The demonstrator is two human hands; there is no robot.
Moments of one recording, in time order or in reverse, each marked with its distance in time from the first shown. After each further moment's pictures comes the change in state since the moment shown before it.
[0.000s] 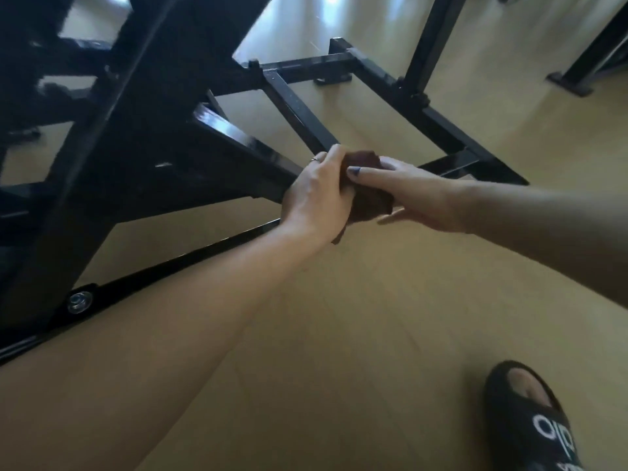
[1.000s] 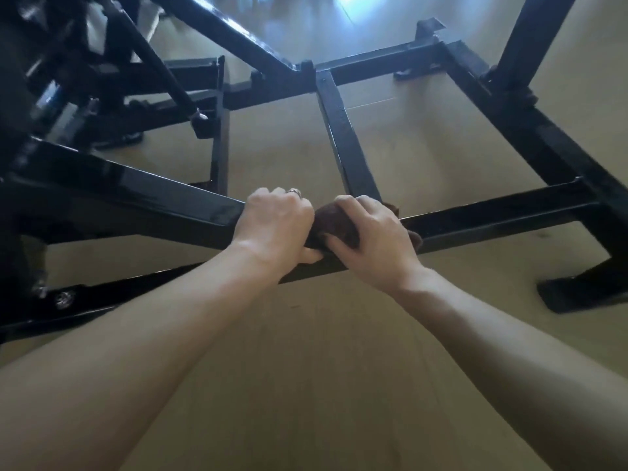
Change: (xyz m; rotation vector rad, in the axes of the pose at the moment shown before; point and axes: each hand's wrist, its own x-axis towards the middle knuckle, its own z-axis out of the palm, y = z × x) left_hand 0.082 0.008 0.060 1.346 -0.380 -0.261; right_hand 0.129 0.090 -0.027 -0.489 0.114 -0.747
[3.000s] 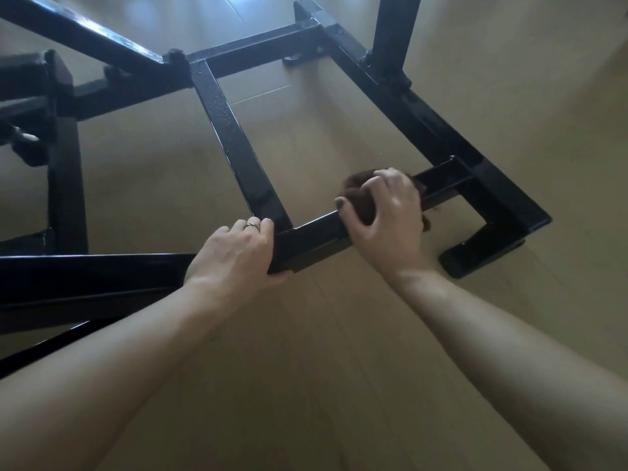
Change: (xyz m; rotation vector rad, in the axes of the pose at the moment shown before) left_hand 0.057 0.064 0.054 -0.209 0.160 0.264; right_hand -0.031 0.107 -0.065 -0.309 0.459 0.336
